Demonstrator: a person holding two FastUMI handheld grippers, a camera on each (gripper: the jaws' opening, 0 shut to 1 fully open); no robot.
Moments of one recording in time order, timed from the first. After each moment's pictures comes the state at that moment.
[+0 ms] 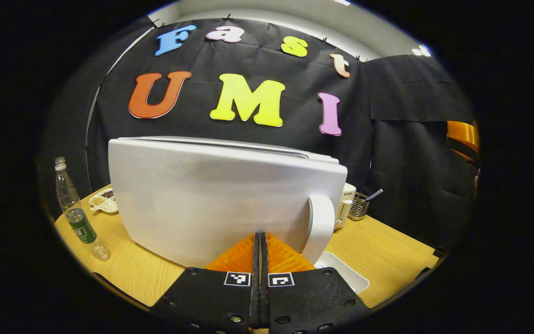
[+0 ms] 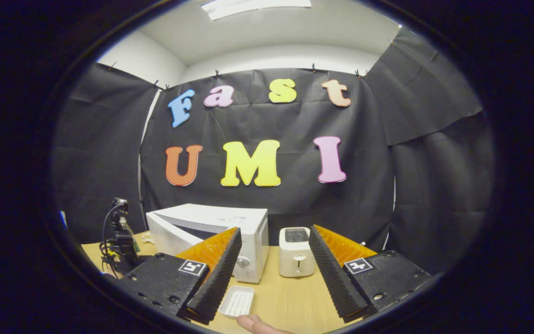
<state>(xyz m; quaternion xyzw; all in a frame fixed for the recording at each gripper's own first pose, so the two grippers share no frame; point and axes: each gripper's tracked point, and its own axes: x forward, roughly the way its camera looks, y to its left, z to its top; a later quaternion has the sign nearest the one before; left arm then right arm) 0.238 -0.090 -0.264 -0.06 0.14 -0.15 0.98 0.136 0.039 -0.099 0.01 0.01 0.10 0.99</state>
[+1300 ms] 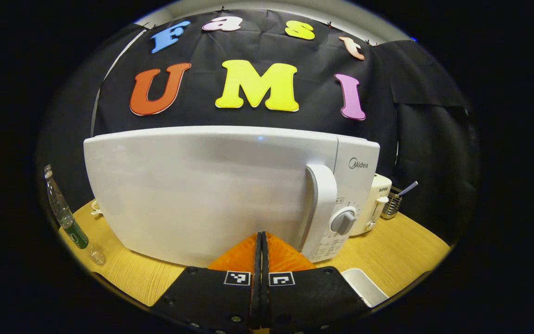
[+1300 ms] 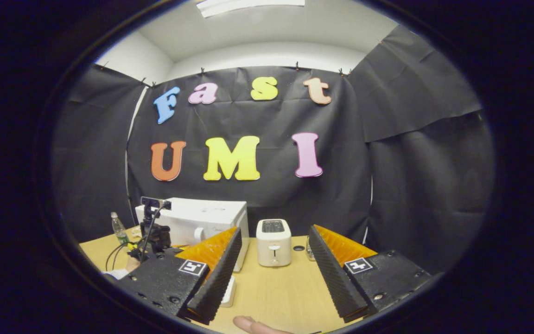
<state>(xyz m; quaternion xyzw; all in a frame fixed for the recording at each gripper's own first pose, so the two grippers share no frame) 0.281 -0.102 -0.276 -0.05 0.16 -0.09 0.98 0.080 -0.020 -0.089 0.00 0.03 0.04 1.00</state>
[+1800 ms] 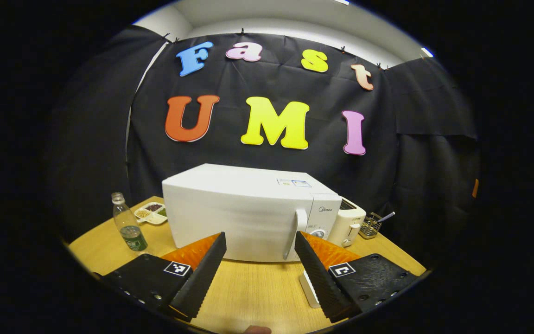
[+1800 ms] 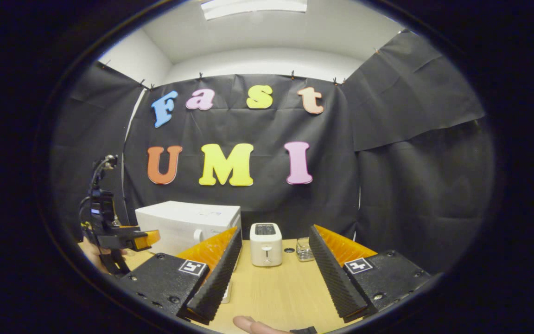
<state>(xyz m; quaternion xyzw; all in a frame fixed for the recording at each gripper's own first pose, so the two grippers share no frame) 0.161 -0.056 -0.146 -0.04 0.11 -0.03 0.99 0.038 -0.022 -0.064 0.00 0.02 0.02 1.00</state>
